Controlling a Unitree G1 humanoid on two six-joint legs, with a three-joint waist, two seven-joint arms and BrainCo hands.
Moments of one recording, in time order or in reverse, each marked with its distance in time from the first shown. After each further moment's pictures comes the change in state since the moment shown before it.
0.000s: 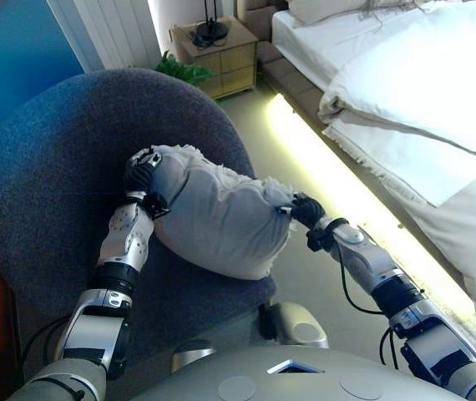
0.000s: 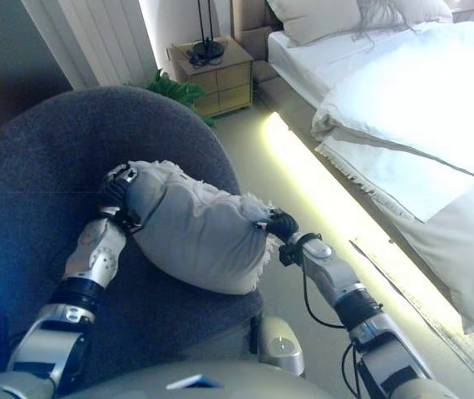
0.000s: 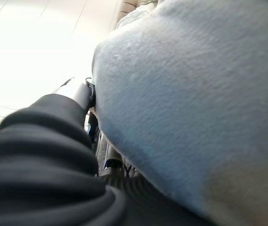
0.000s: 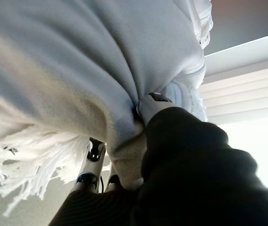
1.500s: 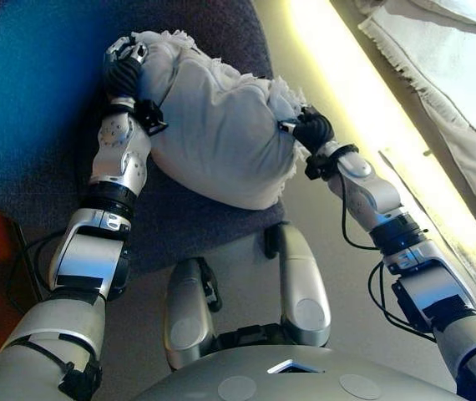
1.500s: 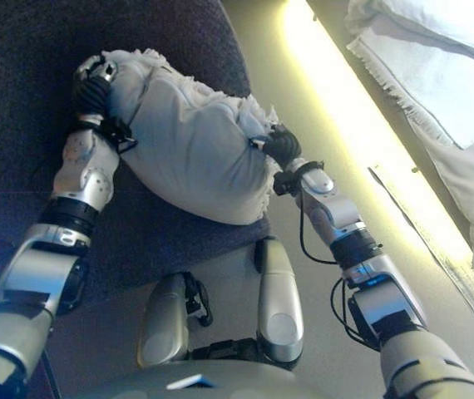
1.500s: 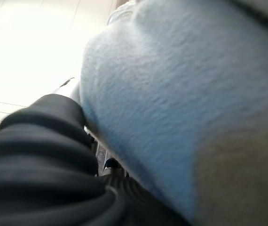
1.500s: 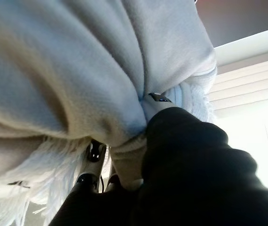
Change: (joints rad) left arm -0.521 0.073 -0.104 0.230 -0.034 -0.070 0.102; right arm -0.376 -0.002 -0.044 0.035 0.090 -0.046 -0.109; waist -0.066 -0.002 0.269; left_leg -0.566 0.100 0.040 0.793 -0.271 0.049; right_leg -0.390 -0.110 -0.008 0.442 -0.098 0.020
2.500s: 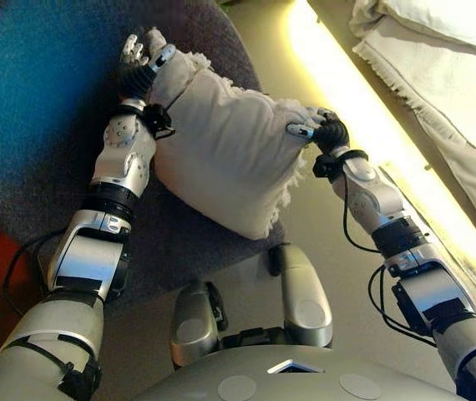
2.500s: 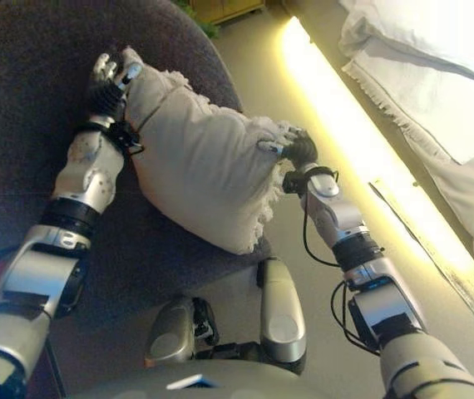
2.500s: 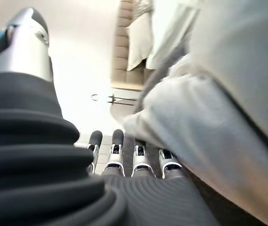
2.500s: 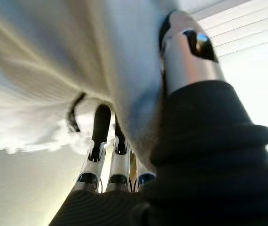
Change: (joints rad) left arm 0.068 0.003 0.008 -0.157 -0.001 0.038 -0.062; right arm 0.047 -0.003 -0.080 0.025 -0.005 -0.043 -0.174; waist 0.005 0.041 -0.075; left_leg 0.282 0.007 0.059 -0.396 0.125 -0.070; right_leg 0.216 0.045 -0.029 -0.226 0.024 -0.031
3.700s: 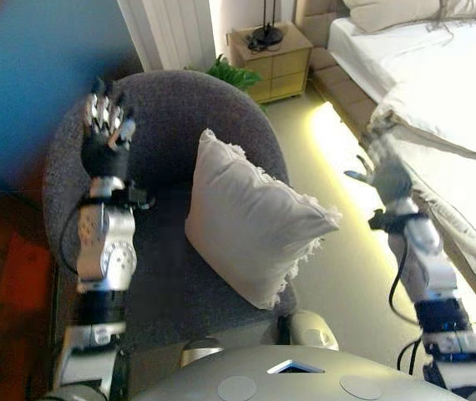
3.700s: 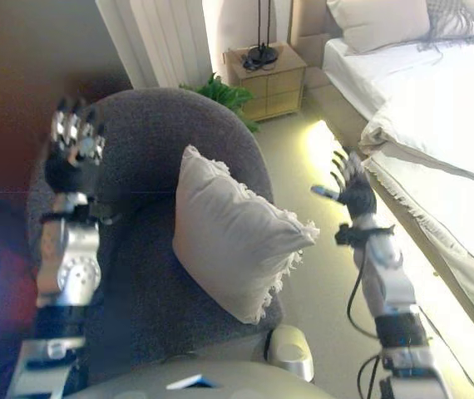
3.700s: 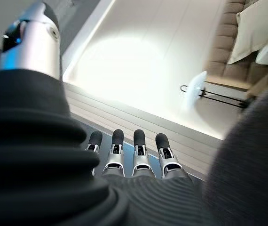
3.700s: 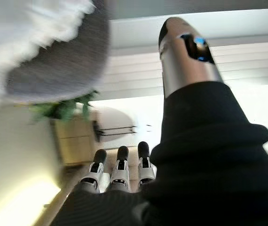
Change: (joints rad) left arm 0.801 -0.161 0.280 -0.672 -0.020 -0.090 -0.248; right arm 0.682 0.031 -0.333 -0.322 -0.166 -0.184 0.307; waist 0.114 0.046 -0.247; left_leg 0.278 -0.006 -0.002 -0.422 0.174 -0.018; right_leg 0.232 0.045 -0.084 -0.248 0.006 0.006
